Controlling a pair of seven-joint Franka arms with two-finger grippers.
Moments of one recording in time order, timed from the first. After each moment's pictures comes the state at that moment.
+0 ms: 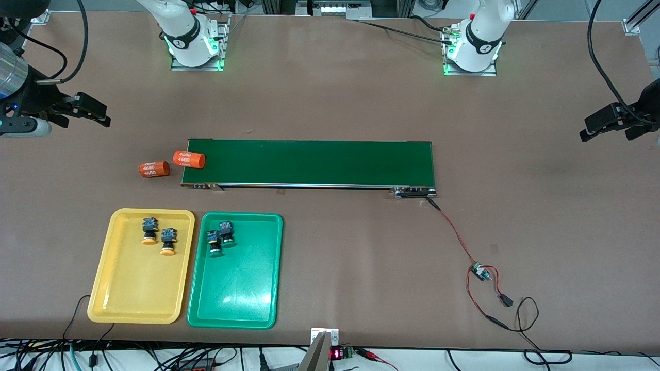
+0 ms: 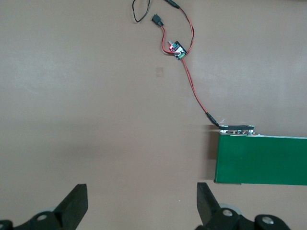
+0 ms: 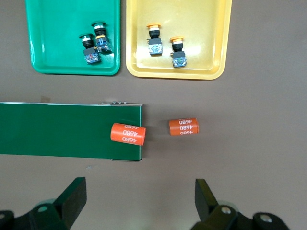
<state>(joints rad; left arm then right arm) 0.10 0.05 -0.04 -1.52 -0.04 1.57 -0.01 -0.05 -0.04 0.06 -1.73 0.04 1.63 0.00</state>
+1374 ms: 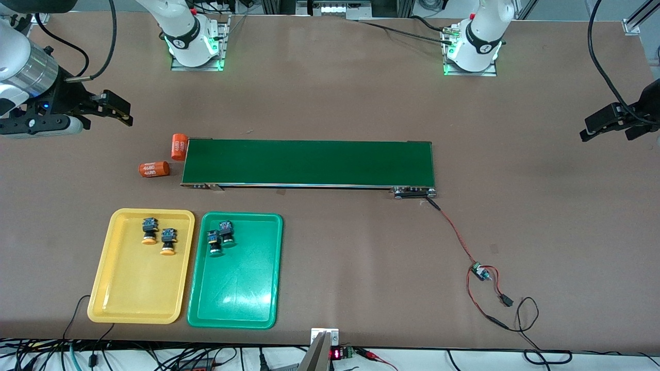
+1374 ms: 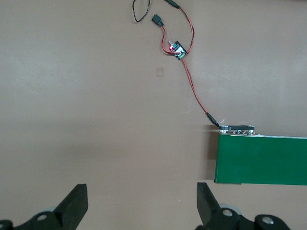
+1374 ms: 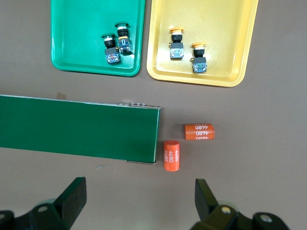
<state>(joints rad) 0.10 0.05 -0.04 -1.52 -0.04 1.57 -0.01 0.03 -0.04 0.06 -1.73 0.04 1.65 0.02</state>
